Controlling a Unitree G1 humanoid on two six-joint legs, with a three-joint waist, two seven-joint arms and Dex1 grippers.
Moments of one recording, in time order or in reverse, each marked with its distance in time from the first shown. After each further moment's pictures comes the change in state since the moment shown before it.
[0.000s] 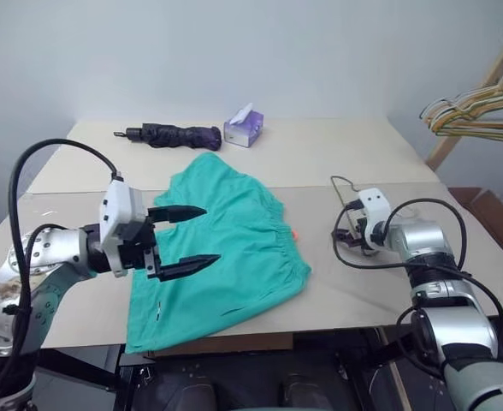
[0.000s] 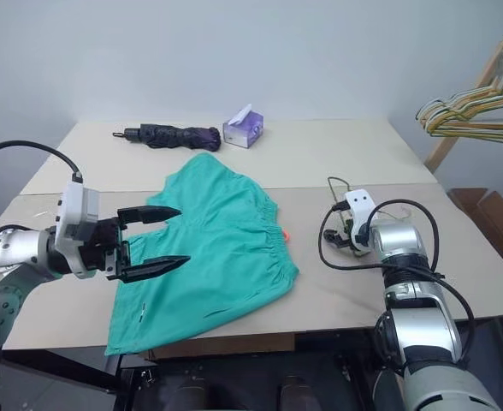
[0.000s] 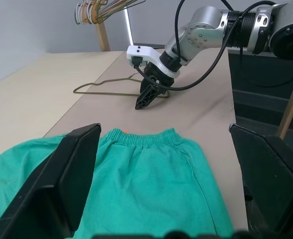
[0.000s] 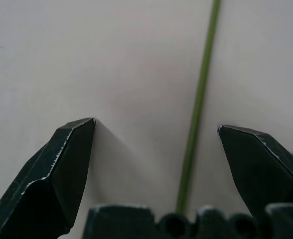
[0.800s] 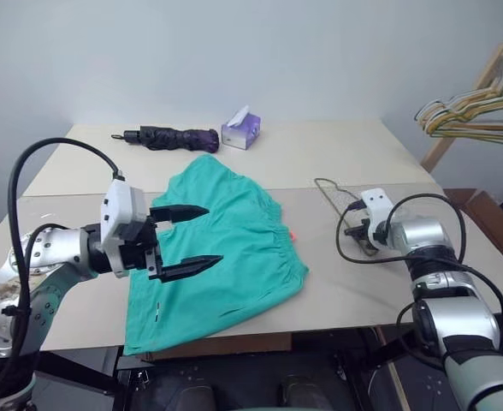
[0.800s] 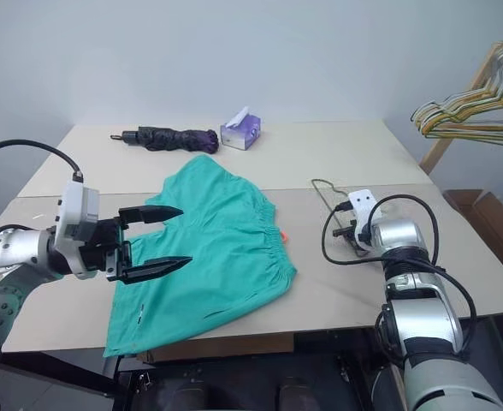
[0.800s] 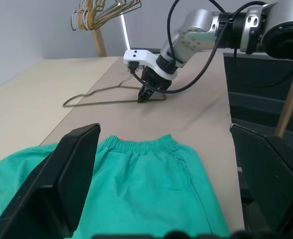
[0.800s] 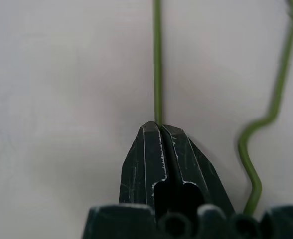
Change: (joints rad) left arm -0.020 -0.001 -0.022 -0.007 0.003 0.015 0.043; right arm -0.027 -0.002 0.063 0.046 -0.053 0.019 -0.024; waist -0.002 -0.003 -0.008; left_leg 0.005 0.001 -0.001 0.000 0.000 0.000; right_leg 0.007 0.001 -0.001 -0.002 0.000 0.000
